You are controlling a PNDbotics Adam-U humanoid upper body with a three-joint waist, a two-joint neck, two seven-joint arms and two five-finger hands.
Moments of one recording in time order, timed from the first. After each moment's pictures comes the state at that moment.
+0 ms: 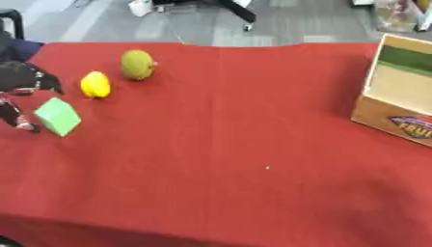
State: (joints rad) left arm -0.61 0.85 -0.09 -0.77 -1.47 -0.76 0.12; right arm 0.00 -0.20 -0.13 -1.86 0.33 -0.19 -0.15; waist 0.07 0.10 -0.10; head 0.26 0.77
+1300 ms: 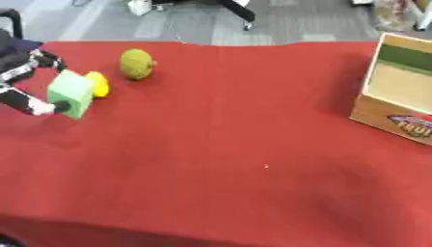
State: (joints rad) left arm -0.52 0.76 -0.15 -1.13 0.16 -0.53 -0.59; right arm -0.18 -0.31 0.06 -1.91 0.26 -0.27 0.01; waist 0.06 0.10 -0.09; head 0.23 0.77
